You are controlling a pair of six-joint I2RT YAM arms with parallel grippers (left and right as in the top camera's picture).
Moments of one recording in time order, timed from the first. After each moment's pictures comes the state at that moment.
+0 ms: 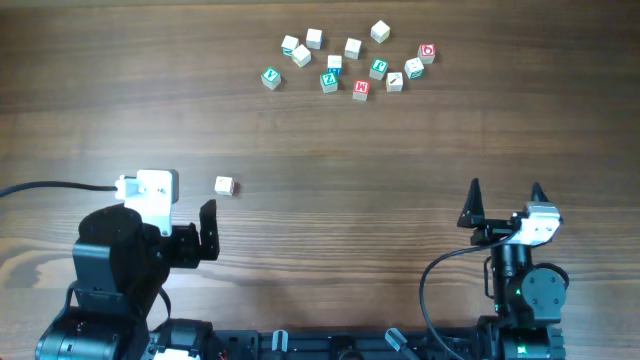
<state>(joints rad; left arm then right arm) -0.12 0.64 1.02 -1.07 -0.05 -0.04 -0.01 0.02 0.01 0.01 0.04 0.06</state>
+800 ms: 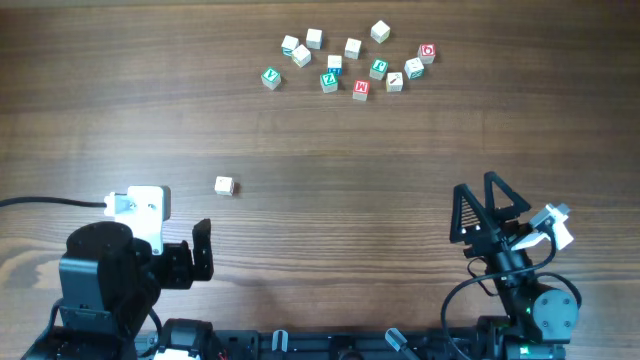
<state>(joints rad) -0.12 0.64 1.13 -1.26 -0.05 -0.07 -0.01 0.04 0.05 0.26 -0.36 0.75</state>
